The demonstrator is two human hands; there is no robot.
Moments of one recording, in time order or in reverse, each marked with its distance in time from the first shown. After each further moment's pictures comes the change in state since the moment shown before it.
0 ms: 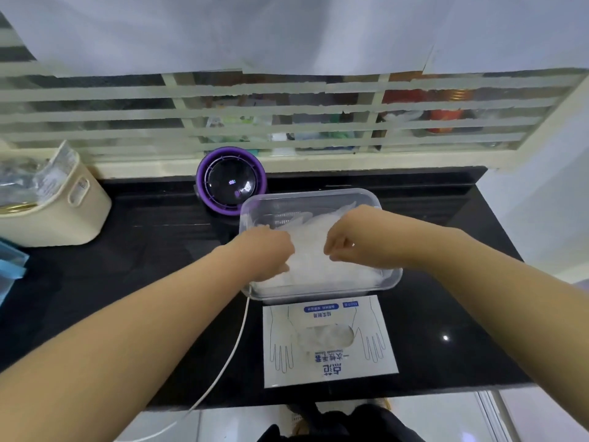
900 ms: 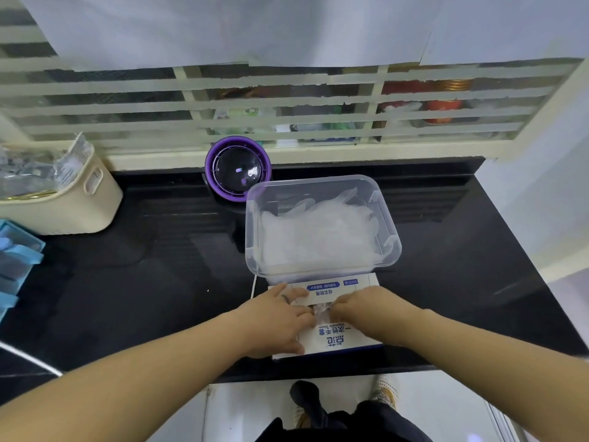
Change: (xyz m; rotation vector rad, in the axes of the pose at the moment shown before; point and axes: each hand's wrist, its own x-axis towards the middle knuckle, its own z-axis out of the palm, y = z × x) left_hand -0.055 0.066 0.082 -0.065 -0.028 0.321; right_hand -0.018 0.017 0.143 -0.263 -0.150 -0.223
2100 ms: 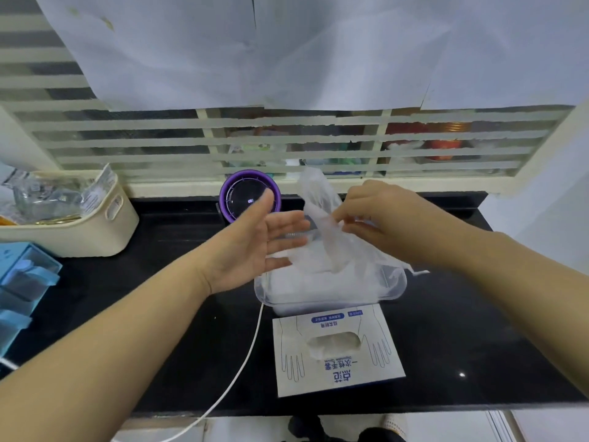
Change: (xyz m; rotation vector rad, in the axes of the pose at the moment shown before) left_hand -0.064 -0.052 -0.112 -1.880 0.510 -0.029; right_hand -0.043 0.013 -0.166 0.053 0.656 0.047
